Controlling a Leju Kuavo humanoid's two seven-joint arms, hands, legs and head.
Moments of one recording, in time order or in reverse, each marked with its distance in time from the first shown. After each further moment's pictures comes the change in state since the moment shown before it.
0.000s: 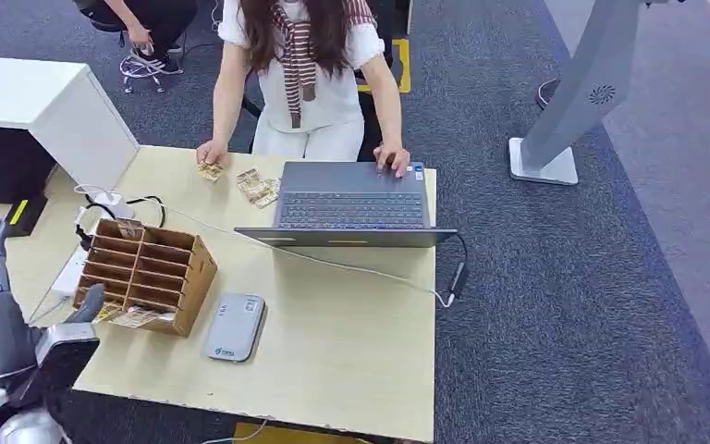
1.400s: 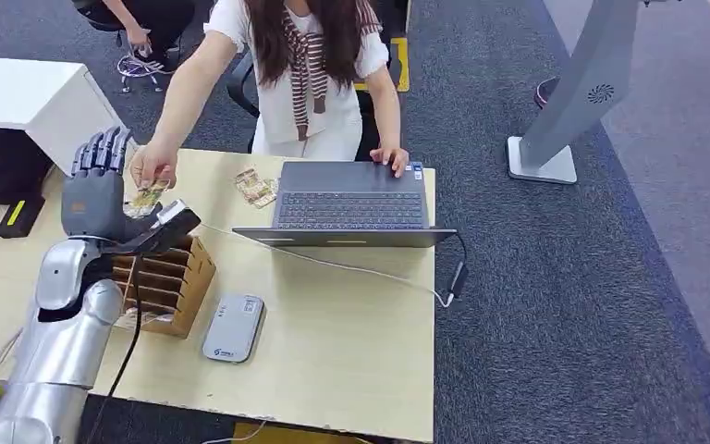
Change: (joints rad) left arm -0.531 0.209 -0.362 0.575 -0.424 0.011 0.348; right arm -0.019 -0.051 0.116 0.007 0.148 0.076 0.009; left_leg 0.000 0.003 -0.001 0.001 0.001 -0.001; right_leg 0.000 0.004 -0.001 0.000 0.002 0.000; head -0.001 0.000
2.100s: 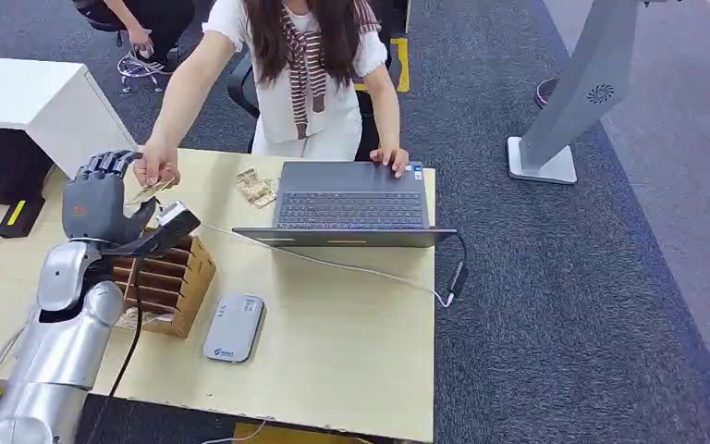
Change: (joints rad) left arm 0.000 0.008 -0.008 0.022 0.010 0.016 0.010; right arm 0.000 -0.004 0.004 0.003 0.003 0.008 0.004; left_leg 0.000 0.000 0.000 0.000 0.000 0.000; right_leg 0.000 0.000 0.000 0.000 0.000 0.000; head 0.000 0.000
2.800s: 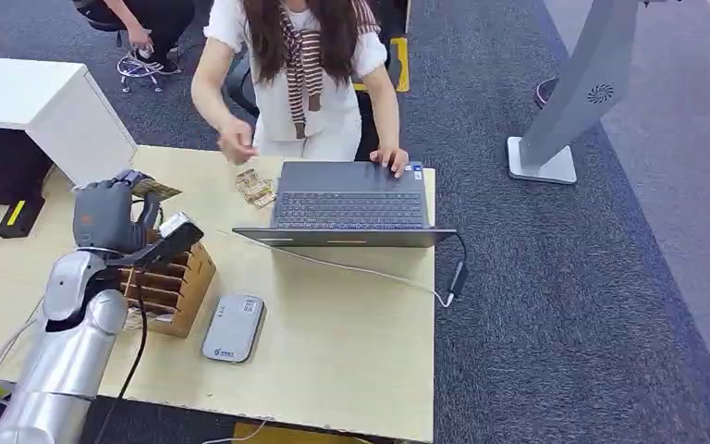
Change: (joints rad) left arm 0.058 -0.010 -0.016 -0.041 0.119 0.011 -0.086; right arm 0.001 -0.001 0.000 0.000 0.011 0.001 -0.010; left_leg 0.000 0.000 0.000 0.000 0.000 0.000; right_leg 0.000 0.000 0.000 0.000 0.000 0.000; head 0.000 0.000
